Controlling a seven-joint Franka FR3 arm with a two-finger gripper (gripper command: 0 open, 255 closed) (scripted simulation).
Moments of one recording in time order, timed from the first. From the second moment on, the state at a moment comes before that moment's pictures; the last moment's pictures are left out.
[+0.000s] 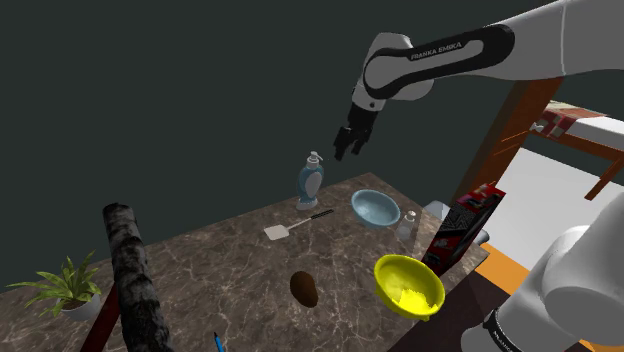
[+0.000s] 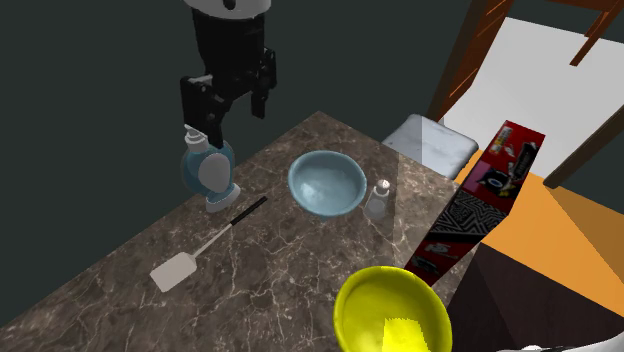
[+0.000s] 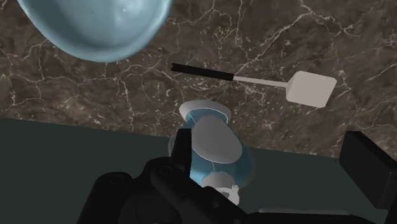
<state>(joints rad) 0.05 -0.05 -0.05 -2.08 0.13 2.11 -0.17</state>
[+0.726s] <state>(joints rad) 0.05 0.34 -0.05 -1.69 0.13 2.17 -0.17</state>
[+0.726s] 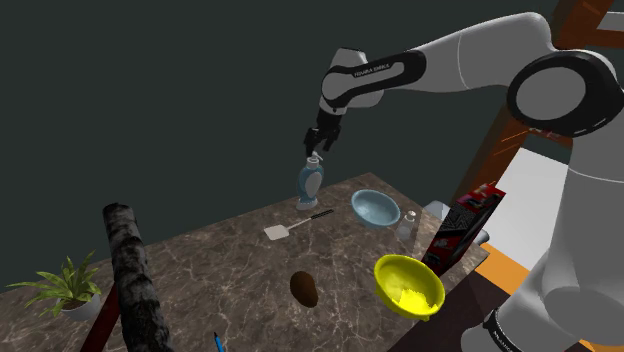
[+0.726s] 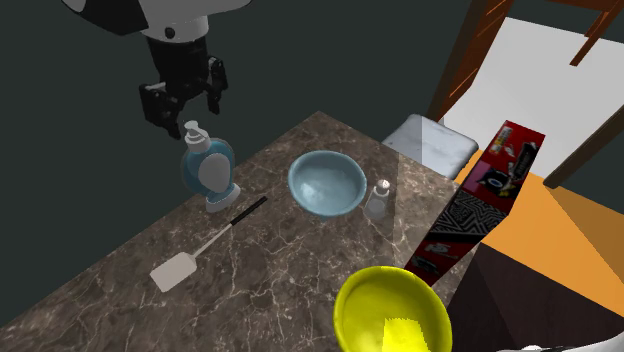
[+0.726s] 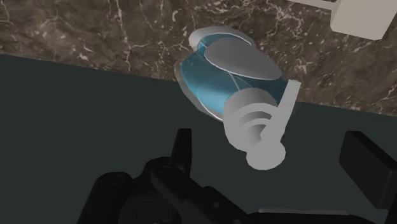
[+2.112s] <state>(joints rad) 0.05 0.41 -0.04 -1.70 0.13 2.24 -0.17</state>
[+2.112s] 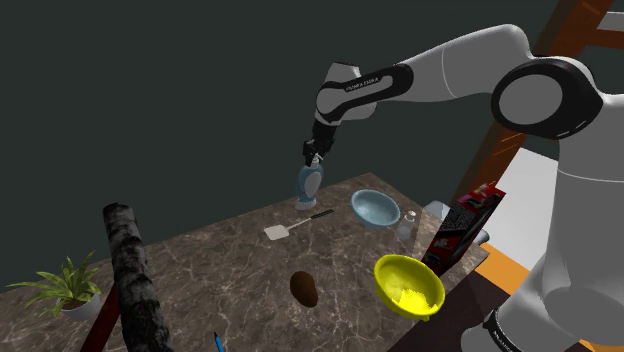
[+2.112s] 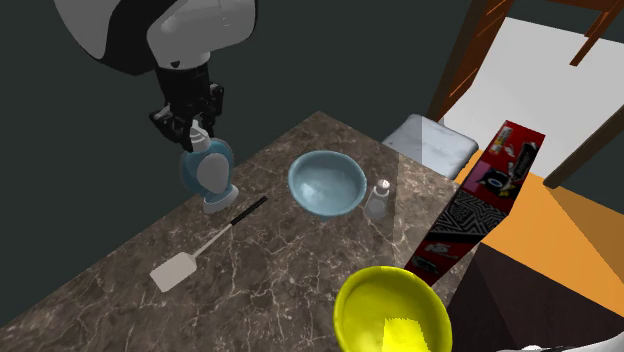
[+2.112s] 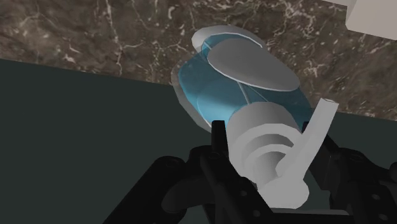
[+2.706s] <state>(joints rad) 0.05 0.38 -0.05 -1.67 0.13 2.18 -0.17</state>
